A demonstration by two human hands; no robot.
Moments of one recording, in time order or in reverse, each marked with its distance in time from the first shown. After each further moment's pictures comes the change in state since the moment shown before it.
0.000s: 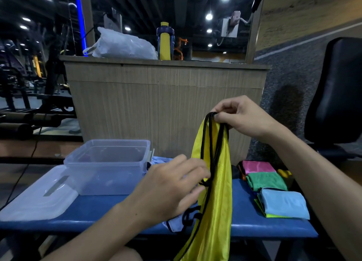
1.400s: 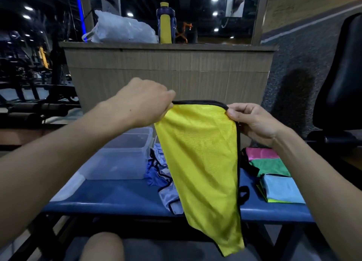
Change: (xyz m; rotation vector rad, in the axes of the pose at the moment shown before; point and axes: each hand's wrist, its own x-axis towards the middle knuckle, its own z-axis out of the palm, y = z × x) left_hand 0.087 -0.091 -0.054 0.591 -0.543 -0.221; right_hand -0.021 0.078 0.000 0.664 -0.039 0.179
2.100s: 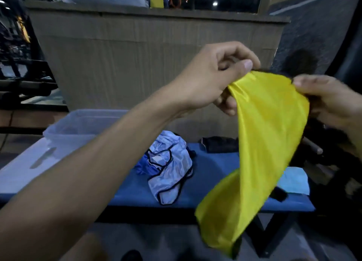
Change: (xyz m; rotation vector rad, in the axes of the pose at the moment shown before) left_hand 0.054 0.088 -0.016 -1.792 0.175 0.015; right_hand -0.038 -0.037 -0.089 -0.280 0.321 0.092
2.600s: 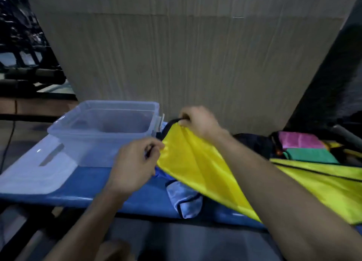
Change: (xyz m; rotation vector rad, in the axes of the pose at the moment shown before) left_hand -0.141 -0.218 -0.084 0.521 0.366 -0.489; right_hand 0.170 0.152 0.296 -0.921 -0.270 -0.307
